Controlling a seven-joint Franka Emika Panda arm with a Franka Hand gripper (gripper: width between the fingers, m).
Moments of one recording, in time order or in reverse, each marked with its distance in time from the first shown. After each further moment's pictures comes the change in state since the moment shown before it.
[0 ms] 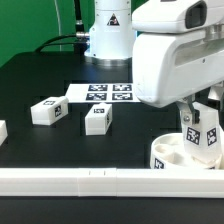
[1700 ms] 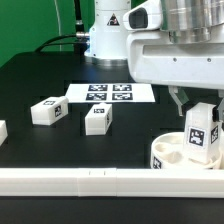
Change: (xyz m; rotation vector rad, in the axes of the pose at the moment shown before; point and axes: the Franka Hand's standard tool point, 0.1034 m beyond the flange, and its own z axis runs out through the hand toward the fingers) arm -0.002 -0.002 0.002 0.092 -0.001 1.398
